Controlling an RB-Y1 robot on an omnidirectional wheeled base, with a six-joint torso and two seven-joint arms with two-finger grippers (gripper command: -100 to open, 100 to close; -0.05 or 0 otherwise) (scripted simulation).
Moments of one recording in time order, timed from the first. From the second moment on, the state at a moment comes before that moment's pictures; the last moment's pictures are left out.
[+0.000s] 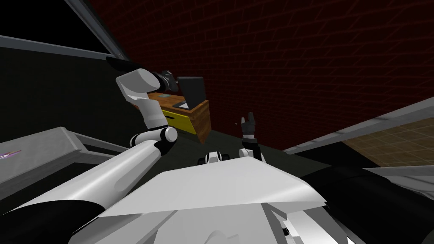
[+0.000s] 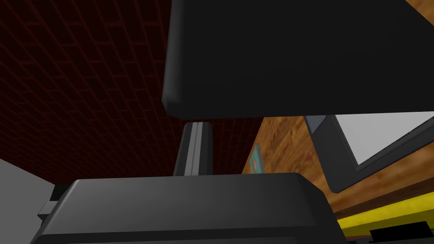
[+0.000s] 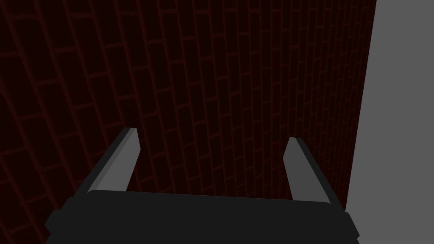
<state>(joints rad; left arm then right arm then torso) -1.07 0.29 0.43 -1.48 0.32 1.08 -0.19 0.55 0.02 0.05 -2.24 -0.06 -0.44 0.08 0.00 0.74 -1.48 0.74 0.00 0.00</state>
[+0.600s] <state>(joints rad) -1.10 0.32 0.39 -1.52 0.32 1.19 -0.24 0.55 0.02 0.05 -2.24 -0.06 -0.44 0.08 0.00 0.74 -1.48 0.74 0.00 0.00</state>
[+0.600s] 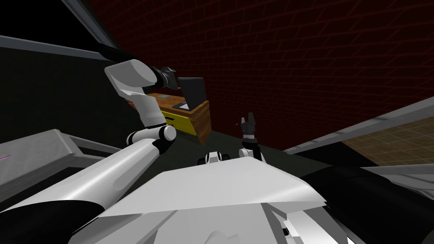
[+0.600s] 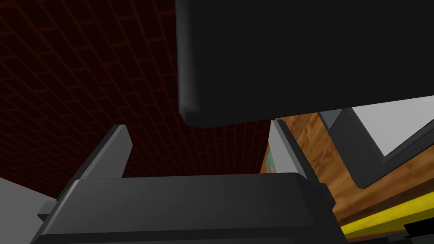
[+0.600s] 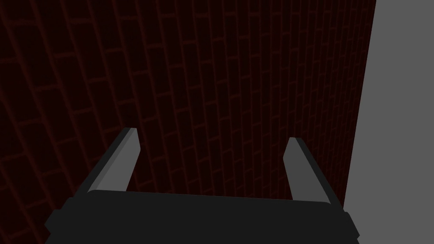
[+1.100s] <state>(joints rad) -1.14 0.34 0.35 -1.54 0.32 1.28 -0.30 0.55 0.02 0.05 -2.24 -0.06 -0.44 0.08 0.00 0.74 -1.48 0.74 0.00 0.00</state>
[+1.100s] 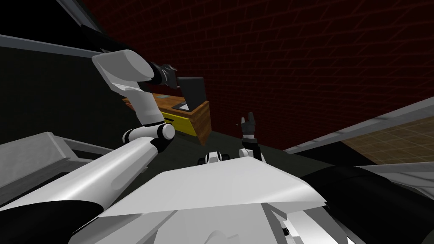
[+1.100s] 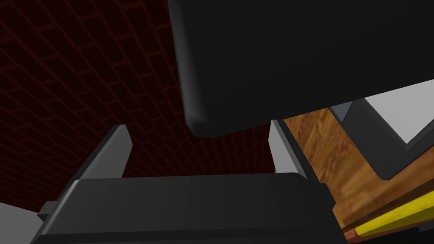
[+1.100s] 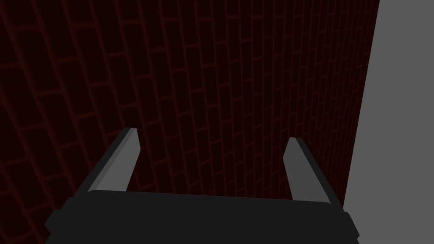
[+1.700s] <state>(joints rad) -1.18 0.38 0.31 -1.56 0.32 1.39 -0.37 0.55 0.02 0.05 -2.24 -0.06 -0.44 0.08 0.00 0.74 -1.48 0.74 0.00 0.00</state>
